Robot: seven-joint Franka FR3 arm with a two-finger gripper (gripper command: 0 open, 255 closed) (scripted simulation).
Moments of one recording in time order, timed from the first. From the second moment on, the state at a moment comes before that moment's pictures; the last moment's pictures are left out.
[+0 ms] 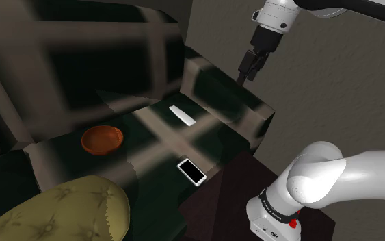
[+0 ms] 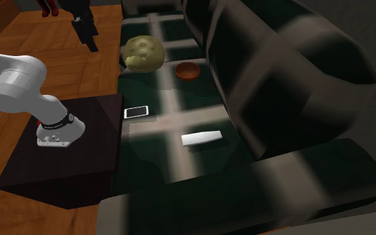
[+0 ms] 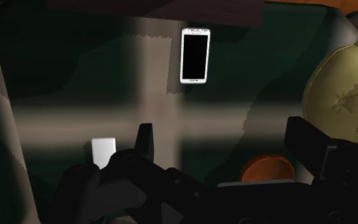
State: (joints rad) arm 0.00 -0.74 -0.04 -2.26 0.07 1.52 -0.14
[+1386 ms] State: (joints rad) arm -0.03 -0.20 -0.09 -2.29 0.03 2.09 -0.21
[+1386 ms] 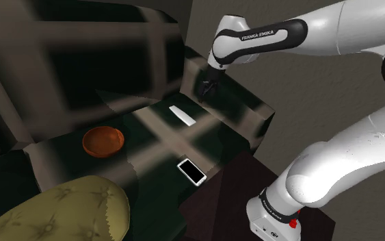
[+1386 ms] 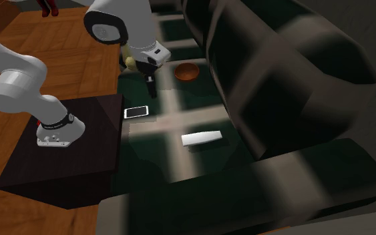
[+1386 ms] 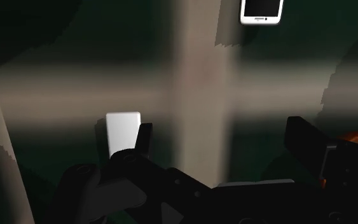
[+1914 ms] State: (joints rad) arm -0.05 0.09 -0.11 -2.16 0.05 2.24 -0.25
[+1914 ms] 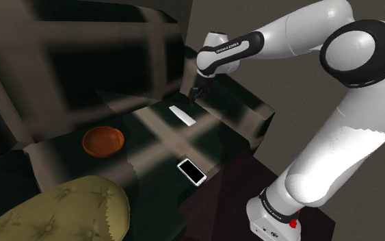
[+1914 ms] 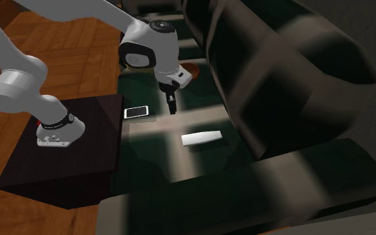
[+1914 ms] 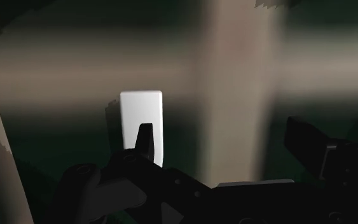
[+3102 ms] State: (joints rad) arm -0.11 0.77 -0.11 -1.58 0.08 2.34 -0.28
